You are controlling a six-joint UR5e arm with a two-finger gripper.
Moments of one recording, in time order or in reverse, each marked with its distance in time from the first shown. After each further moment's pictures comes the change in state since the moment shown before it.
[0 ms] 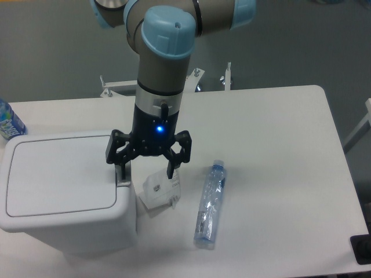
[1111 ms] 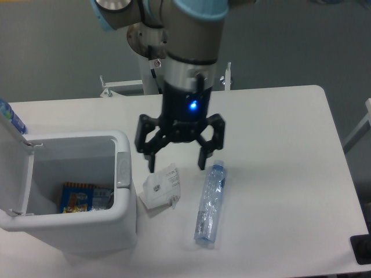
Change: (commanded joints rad) arm 0.168 0.031 0.126 0.003 -0.020 0.095
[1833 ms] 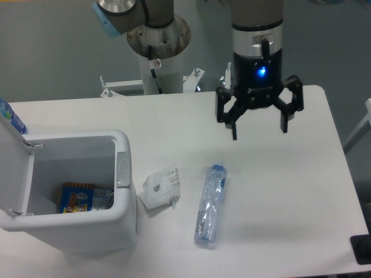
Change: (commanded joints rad) arm 0.141 0.104 -0.182 -0.006 0.256 0.540
